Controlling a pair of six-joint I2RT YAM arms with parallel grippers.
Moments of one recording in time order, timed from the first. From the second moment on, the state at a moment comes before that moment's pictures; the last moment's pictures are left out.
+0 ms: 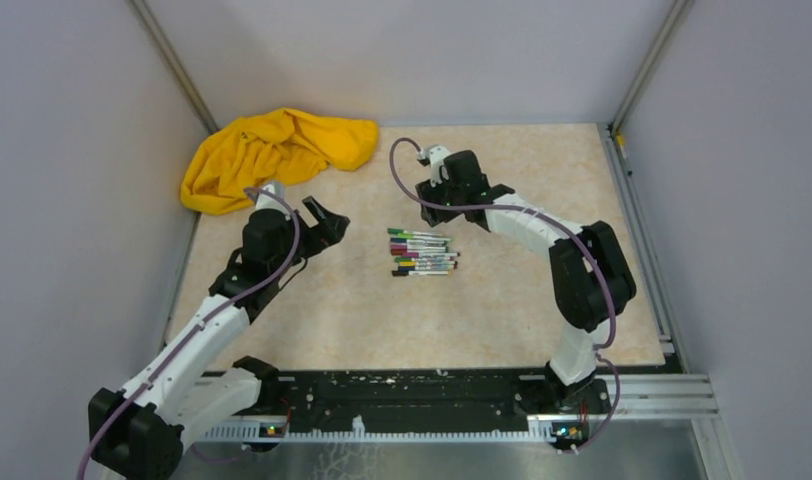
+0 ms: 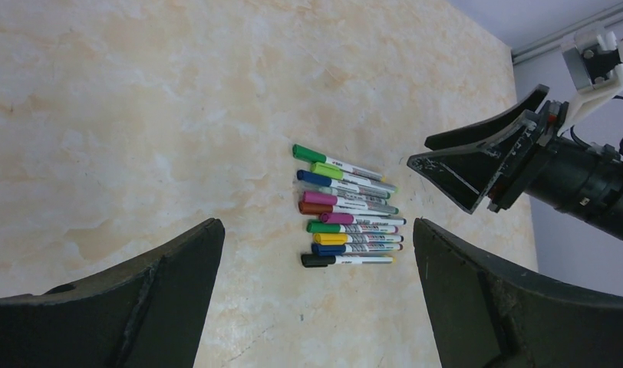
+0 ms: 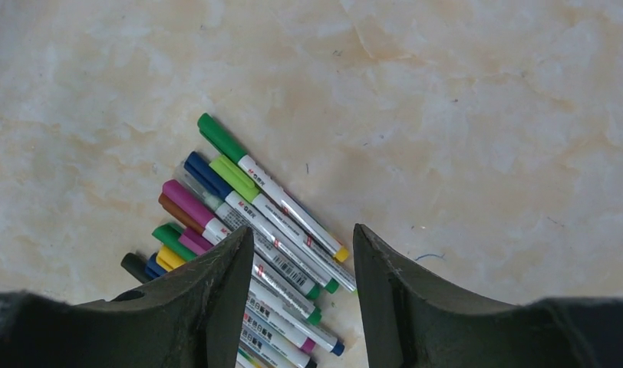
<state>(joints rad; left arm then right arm) -0.41 0.93 0.68 -0.11 -0.11 -0.72 0.52 1.76 1.25 -0.18 -0.16 -0.02</state>
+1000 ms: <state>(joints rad) -0.41 0.92 0.60 -0.06 -0.04 -0.79 0.53 1.93 1.33 -0.26 -0.19 -0.11</state>
